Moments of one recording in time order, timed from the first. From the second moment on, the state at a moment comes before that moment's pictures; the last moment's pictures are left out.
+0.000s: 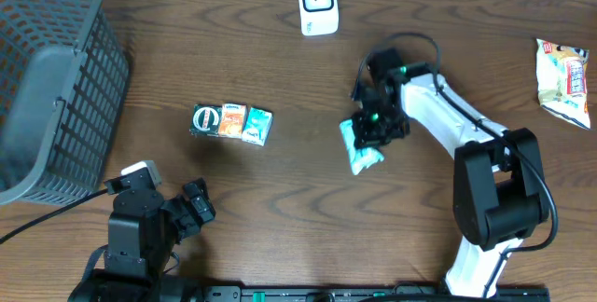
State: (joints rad) left arm -0.18 0.49 0.73 -1.05 -0.11 -0.56; right arm 0.33 1.97 1.42 -1.02 -0.23 0.12
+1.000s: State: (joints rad) left arm -0.18 0.49 0.73 -1.05 -0.11 -0.56; right arm 0.65 1.98 1.22 -0.87 0.76 0.38
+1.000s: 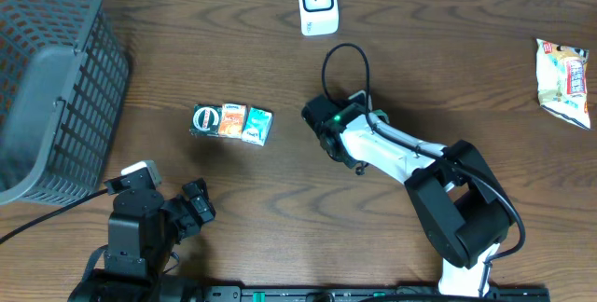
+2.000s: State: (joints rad) left arm -0.18 0.49 0.73 -1.05 -0.11 -0.56; right arm 0.84 1.98 1.31 -1.06 0.46 0.39
